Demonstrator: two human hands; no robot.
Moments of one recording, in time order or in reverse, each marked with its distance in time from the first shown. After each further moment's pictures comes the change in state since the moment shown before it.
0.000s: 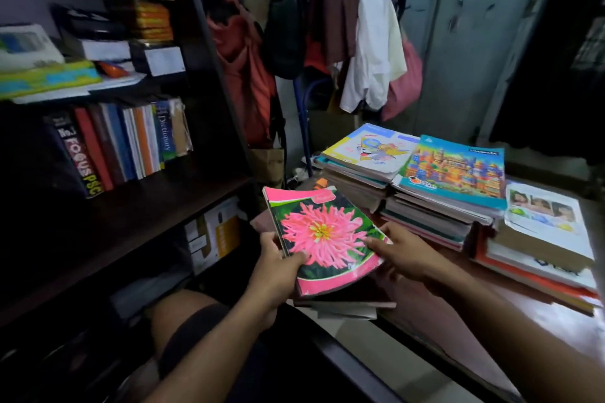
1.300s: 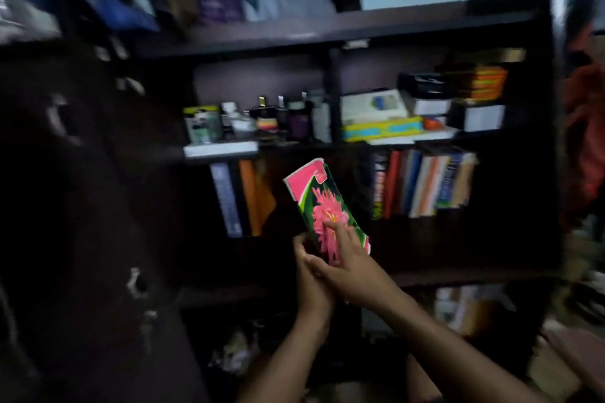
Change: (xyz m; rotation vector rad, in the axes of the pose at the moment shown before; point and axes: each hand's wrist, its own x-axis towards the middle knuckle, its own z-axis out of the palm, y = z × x) left_hand -0.078 0.030 -0.296 -0.530 0.866 0.639; right_hand -0.032 -0.320 0.352 -0.005 -0.551 -0.976
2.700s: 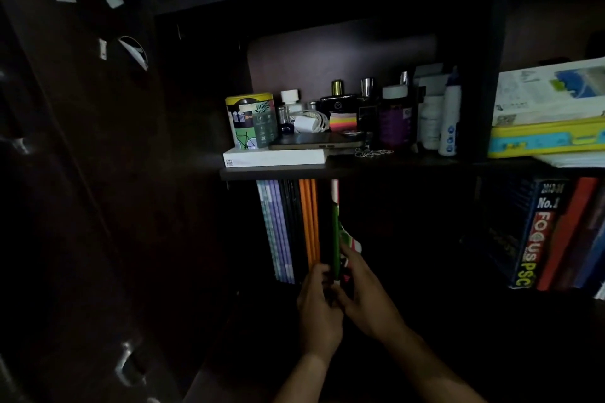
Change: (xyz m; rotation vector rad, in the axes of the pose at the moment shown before) left_hand 0.217 -0.089 -0.156 0.971 0.197 0.156; right_hand 0.233 0.096 0.168 0.252 -0.044 -0.315
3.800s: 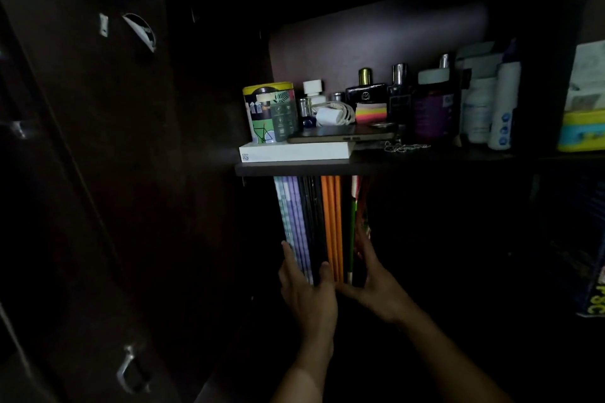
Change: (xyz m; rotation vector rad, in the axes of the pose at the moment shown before) left_hand 0.044 -0.003 -0.014 -0.152 0.354 -0.233; right_hand 0.051 0.035 0.015 0.273 -0.162 0.078
